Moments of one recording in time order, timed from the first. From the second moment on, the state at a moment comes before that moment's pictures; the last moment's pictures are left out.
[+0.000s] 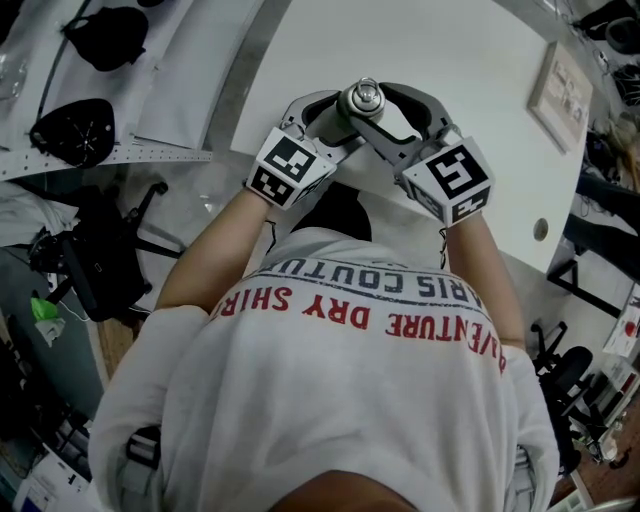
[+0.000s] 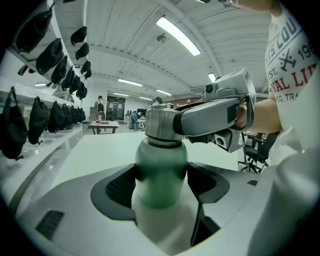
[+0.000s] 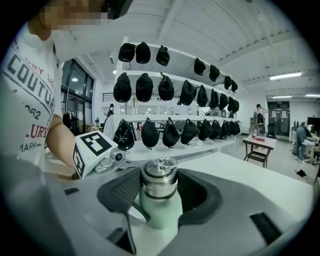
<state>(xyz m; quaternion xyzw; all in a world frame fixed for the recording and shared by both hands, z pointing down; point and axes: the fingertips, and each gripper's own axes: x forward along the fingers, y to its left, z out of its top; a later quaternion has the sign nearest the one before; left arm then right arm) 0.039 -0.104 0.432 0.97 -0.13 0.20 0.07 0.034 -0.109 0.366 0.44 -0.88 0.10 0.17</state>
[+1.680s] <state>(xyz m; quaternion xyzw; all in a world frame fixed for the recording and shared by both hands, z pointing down) 0.032 -0.102 0.436 0.93 0.17 0.31 -0.01 0.023 -0.107 0.366 0.16 -0.95 0.03 0.28</state>
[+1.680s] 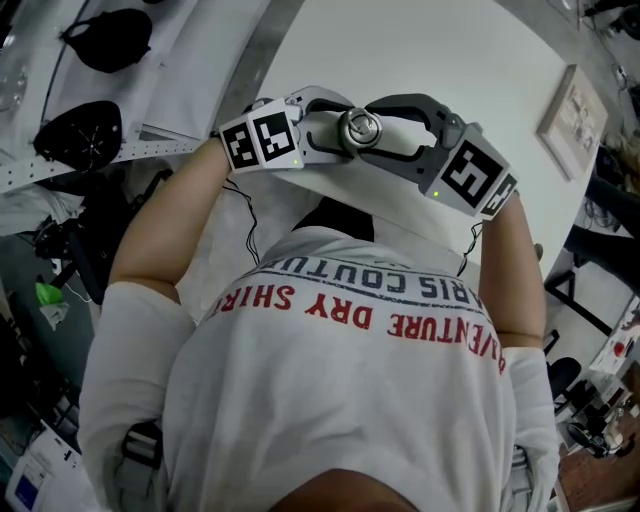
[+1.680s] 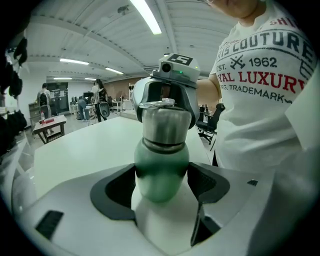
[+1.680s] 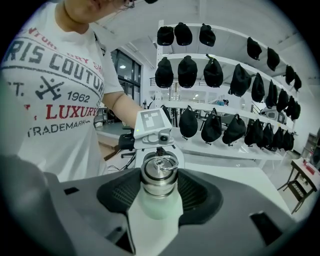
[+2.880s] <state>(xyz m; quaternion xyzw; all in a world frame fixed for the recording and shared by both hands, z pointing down) 0.032 -0.096 0.435 0.95 -0.18 0.23 0.09 0.027 -0.099 0.368 0.48 -0.86 0.12 0.14</state>
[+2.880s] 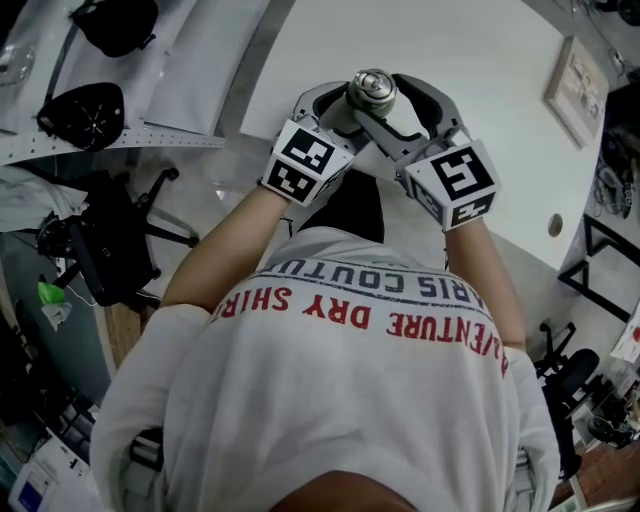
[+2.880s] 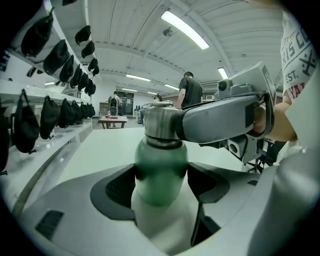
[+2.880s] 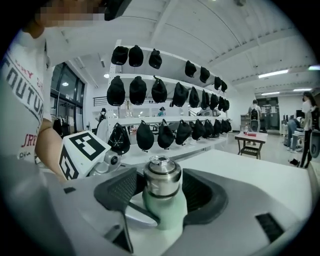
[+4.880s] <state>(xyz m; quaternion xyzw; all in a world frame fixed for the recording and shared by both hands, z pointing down) 0.025 -0.093 0.444 0.95 0.05 0.30 0.03 0.022 -0.097 0.368 0.14 -0.95 -0.01 0.29</state>
